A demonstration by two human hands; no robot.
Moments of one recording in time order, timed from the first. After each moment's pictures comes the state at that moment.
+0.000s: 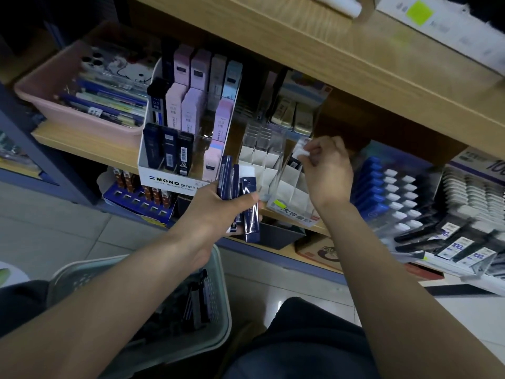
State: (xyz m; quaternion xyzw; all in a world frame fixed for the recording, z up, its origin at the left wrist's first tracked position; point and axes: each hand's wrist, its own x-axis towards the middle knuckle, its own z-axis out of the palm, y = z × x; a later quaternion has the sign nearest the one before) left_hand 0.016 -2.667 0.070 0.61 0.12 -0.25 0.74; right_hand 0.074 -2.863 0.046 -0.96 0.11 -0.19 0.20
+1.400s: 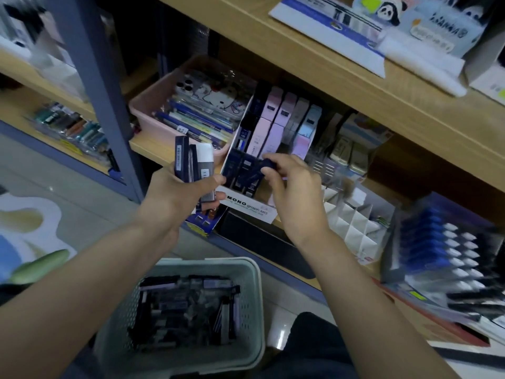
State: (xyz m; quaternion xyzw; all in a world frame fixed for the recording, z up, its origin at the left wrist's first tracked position) left_hand 0.038 -2.543 0.080 0.61 0.23 -0.05 0.76; right_hand 0.062 -2.704 0.082 -0.94 -0.10 -0.11 0.32
